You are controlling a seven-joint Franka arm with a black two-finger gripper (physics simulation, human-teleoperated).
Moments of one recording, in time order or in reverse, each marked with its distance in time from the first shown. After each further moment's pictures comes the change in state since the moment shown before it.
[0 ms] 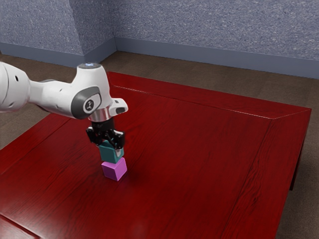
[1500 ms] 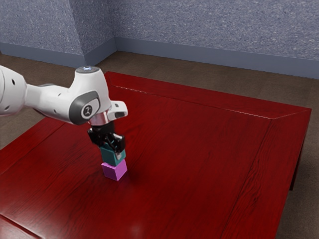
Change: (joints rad) arm -0.020 -0.045 0.002 -0.075 0.001 0.071 0.106
